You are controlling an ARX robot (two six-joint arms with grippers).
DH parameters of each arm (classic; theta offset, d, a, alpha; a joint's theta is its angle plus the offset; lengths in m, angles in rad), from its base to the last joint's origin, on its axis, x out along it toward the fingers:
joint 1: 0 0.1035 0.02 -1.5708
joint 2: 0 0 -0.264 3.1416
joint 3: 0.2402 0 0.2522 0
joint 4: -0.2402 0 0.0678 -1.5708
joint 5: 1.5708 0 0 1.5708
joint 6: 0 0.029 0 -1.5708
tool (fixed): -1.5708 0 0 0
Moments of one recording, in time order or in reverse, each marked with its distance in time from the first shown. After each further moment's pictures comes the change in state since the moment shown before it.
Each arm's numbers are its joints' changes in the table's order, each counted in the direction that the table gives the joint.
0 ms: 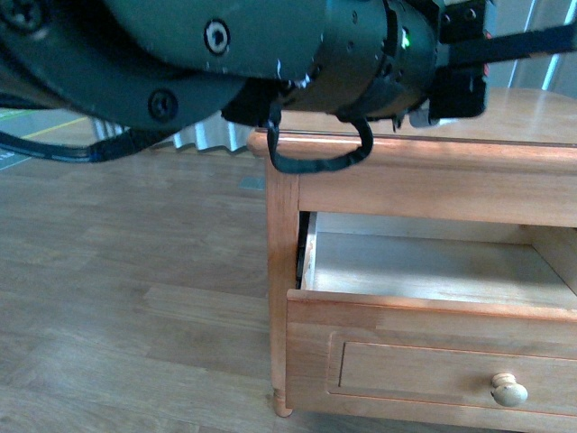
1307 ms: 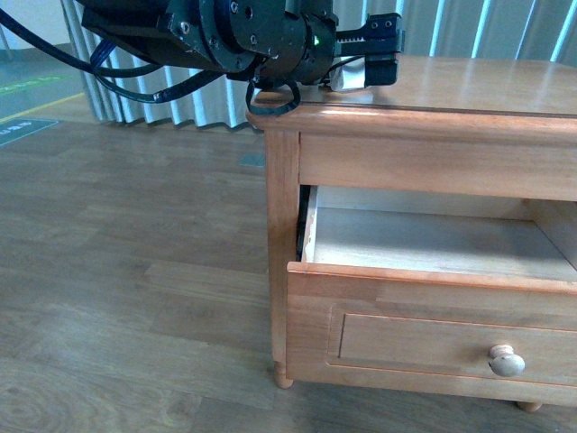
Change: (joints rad) left arm 0.211 0.441 0.597 -0.203 -0.018 0.064; right arm 0.000 0.000 0.000 0.000 0.000 0.000
